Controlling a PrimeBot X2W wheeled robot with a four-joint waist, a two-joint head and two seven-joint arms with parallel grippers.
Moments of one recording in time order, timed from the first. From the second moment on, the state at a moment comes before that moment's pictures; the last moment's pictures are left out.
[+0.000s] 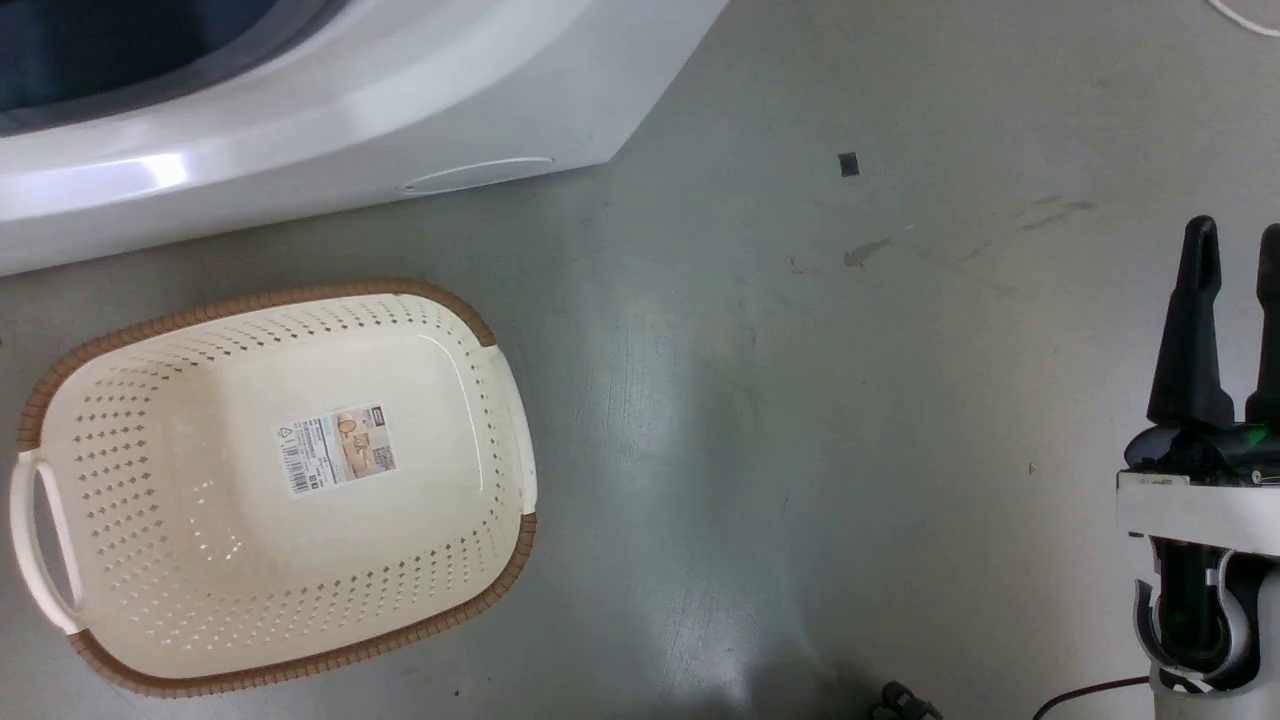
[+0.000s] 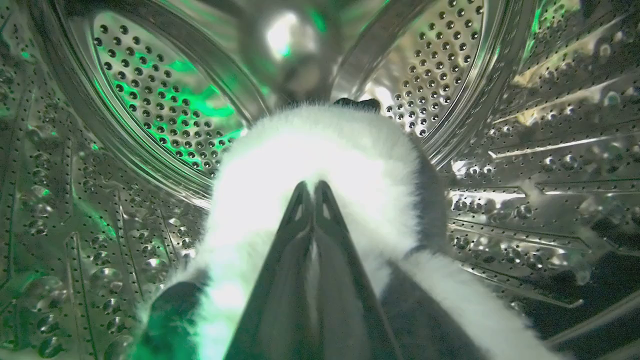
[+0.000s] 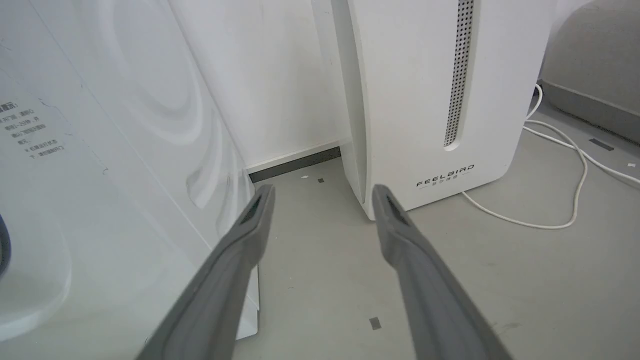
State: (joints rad) left arm -1.31 0.53 -0.27 0.82 -0.17 0.14 -0.26; right arm -0.25 -0.05 -0.12 -0.10 0.44 0.13 -0.26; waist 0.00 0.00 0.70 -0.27
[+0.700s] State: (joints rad) left arm -1.36 0.54 -0.29 0.87 -0.15 0.14 -0.26; right arm -0.26 -0.05 -0.11 -0.11 0.45 0.13 -0.26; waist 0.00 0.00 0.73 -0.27
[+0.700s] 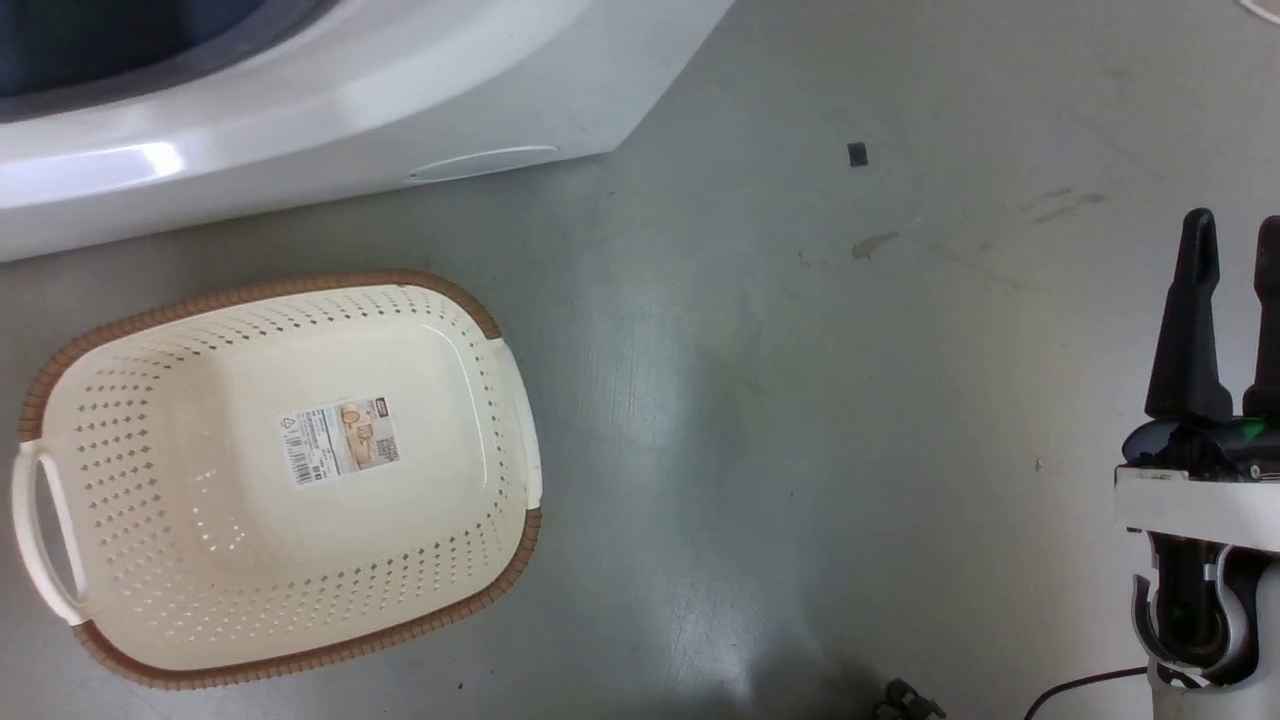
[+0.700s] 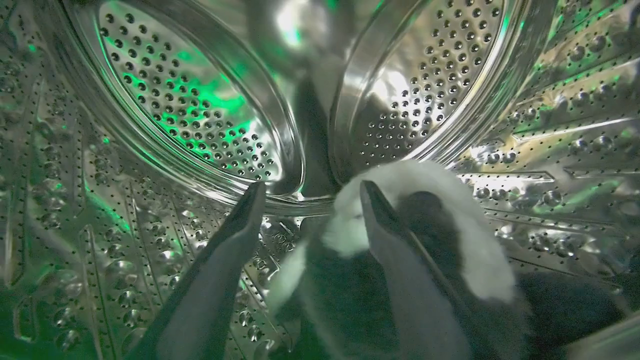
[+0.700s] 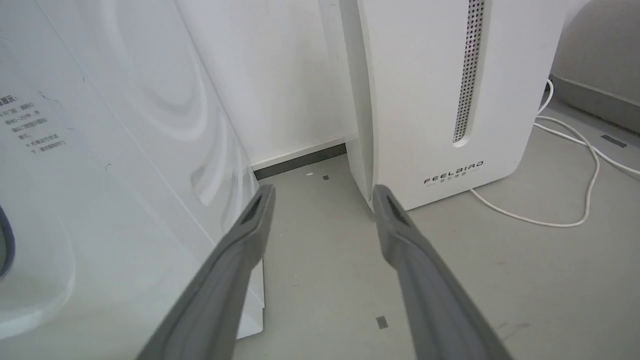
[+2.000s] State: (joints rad) left arm -0.70 0.35 -0.12 0.52 -0.19 0.11 -0.26; right arm -0.14 -0.05 -0.09 -0.08 0.36 0.13 -0.26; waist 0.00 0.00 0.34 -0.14
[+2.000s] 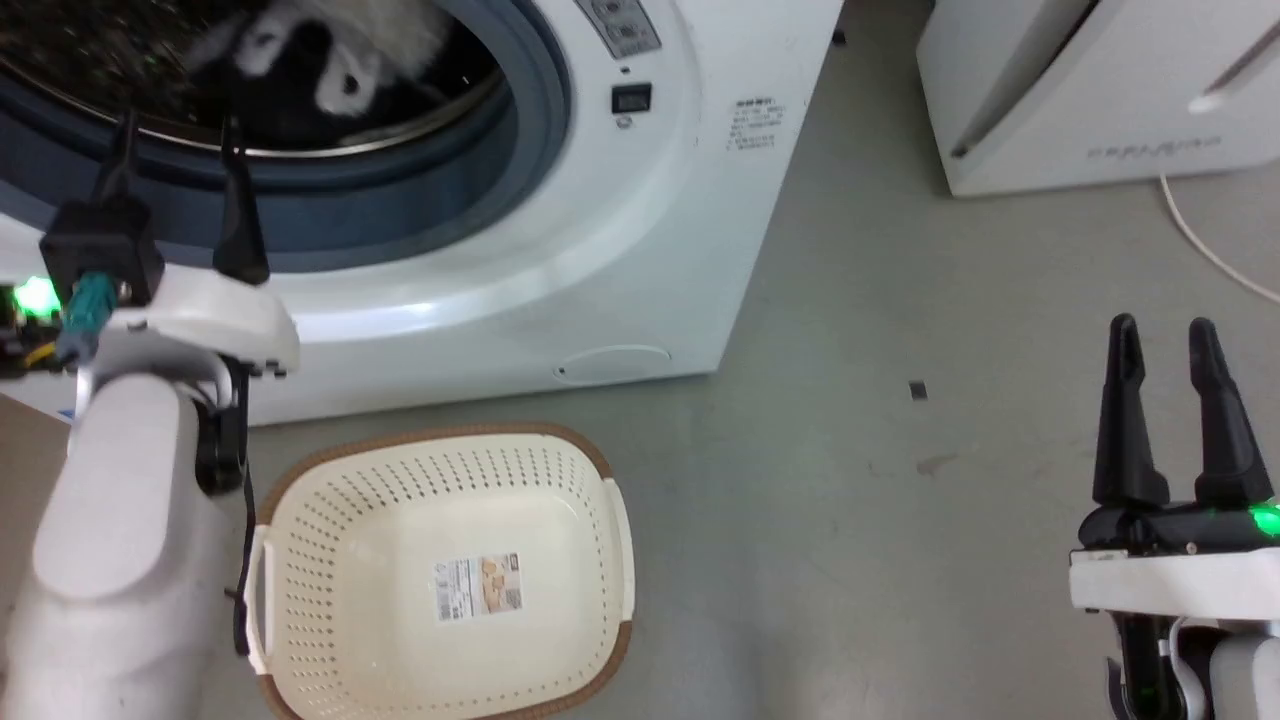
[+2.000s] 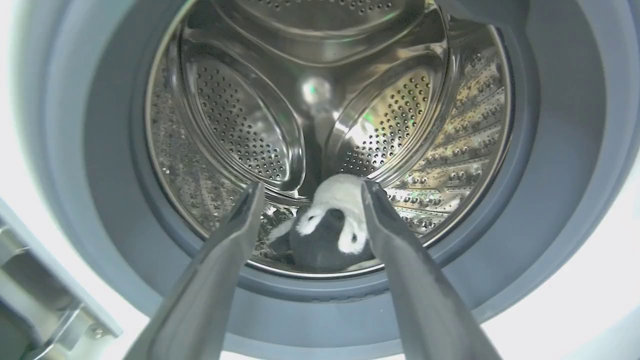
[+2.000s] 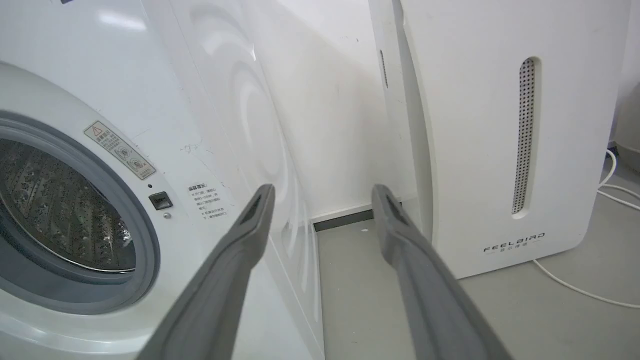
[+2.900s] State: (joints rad) left arm -0.16 0.17 -0.02 0.18 -0.06 0.09 -0.26; right arm 0.04 -0.05 -0.10 -0.06 0.32 0.13 -0.26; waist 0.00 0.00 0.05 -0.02
